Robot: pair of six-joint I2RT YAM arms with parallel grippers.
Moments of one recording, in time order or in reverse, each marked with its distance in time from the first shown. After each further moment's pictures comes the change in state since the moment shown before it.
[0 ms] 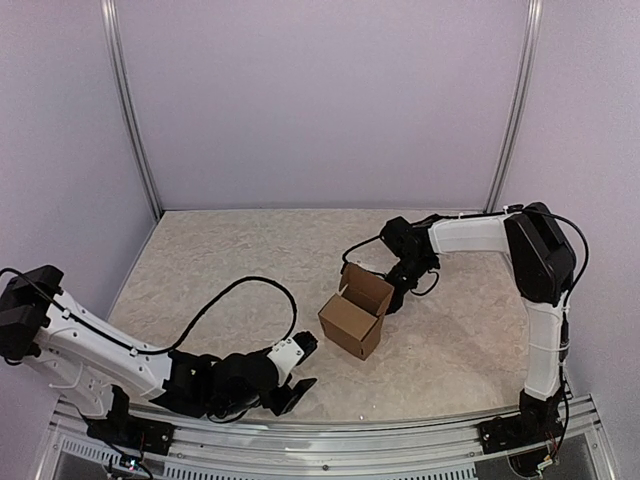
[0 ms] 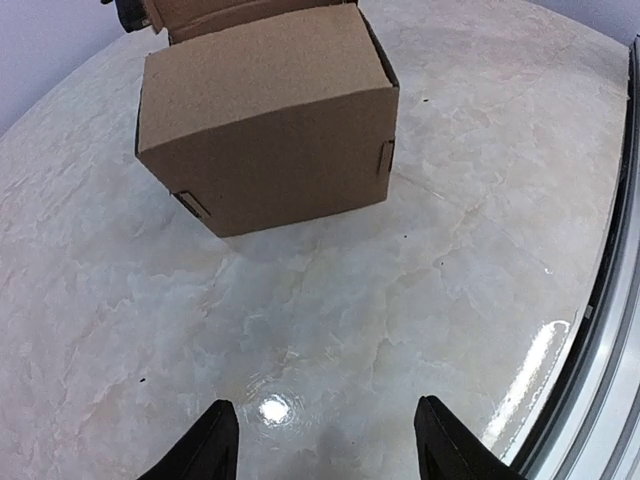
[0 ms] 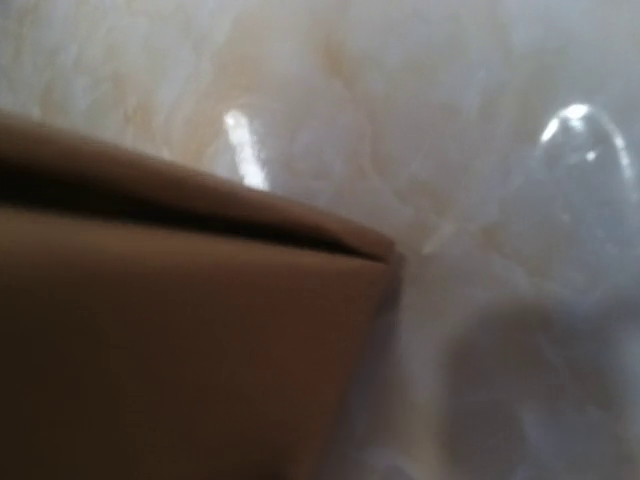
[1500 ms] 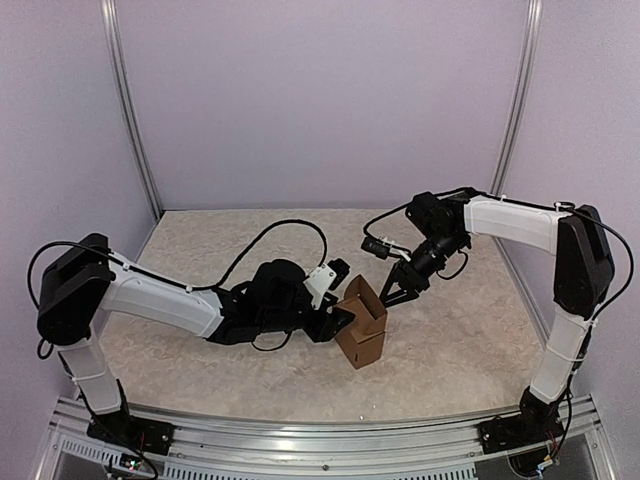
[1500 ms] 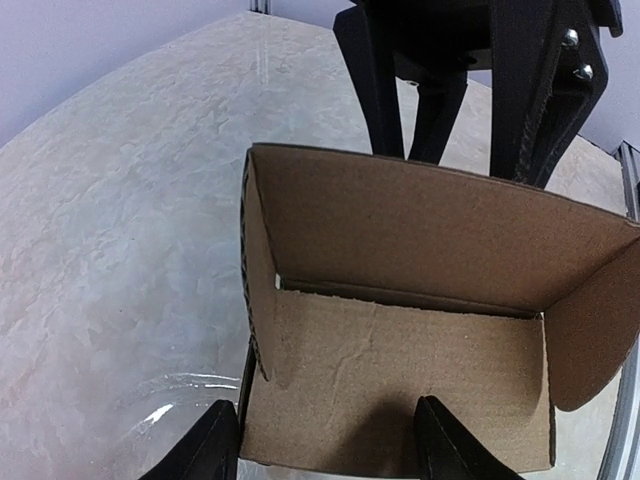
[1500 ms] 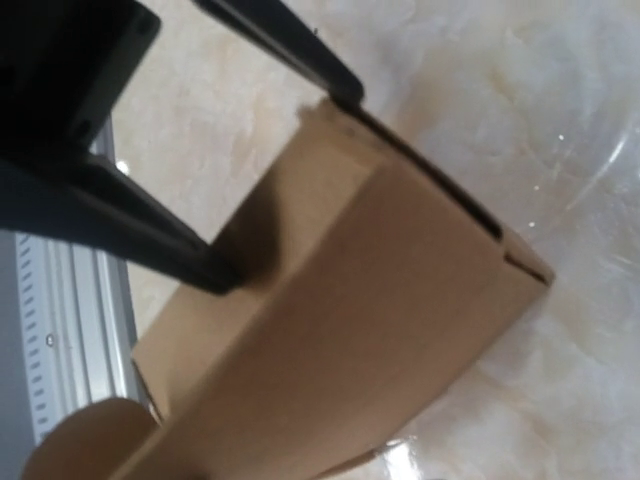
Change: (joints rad) left arm 0.391 0.288 0.365 0.124 0.500 0.160; right arm -0.054 -0.233 -0.003 -0.259 -0.117 -0.030
